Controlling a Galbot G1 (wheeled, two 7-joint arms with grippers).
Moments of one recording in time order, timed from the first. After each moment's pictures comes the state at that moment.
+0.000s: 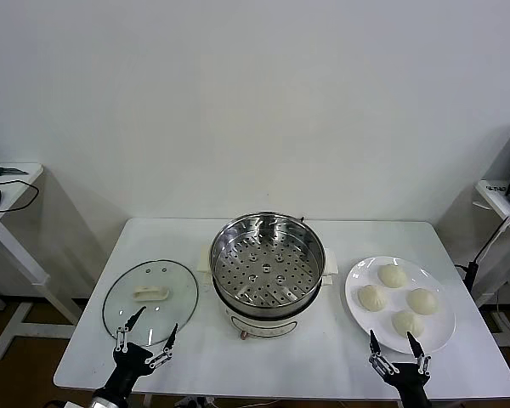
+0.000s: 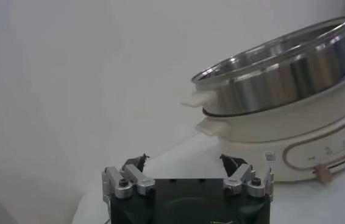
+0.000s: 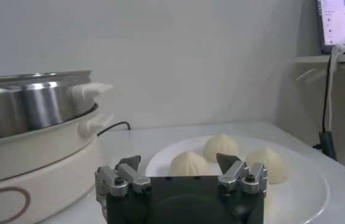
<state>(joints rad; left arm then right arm) 1.76 -1.23 -0.61 -2.01 0.11 -0.20 0.11 -1.79 1.14 0.58 1.93 0.45 0.26 0.21</state>
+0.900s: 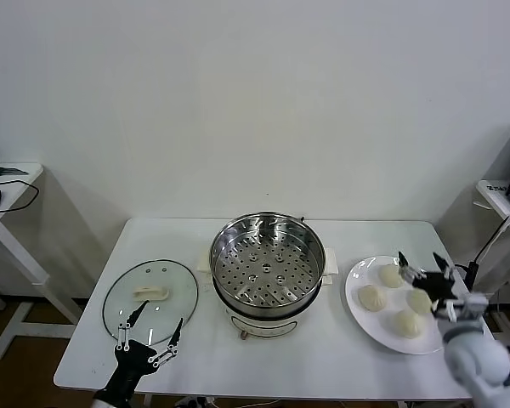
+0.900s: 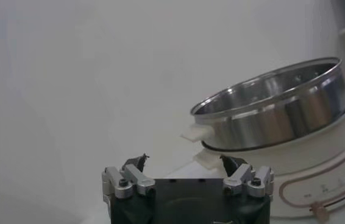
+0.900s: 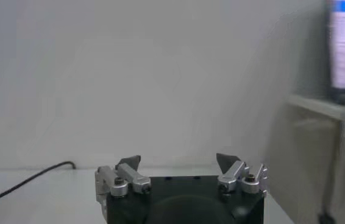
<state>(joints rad) 1.80 -1.26 -0.60 -2.08 0.11 -0.24 0.11 -1.09 0.65 0.39 1.57 0.76 -0.12 -0.09</state>
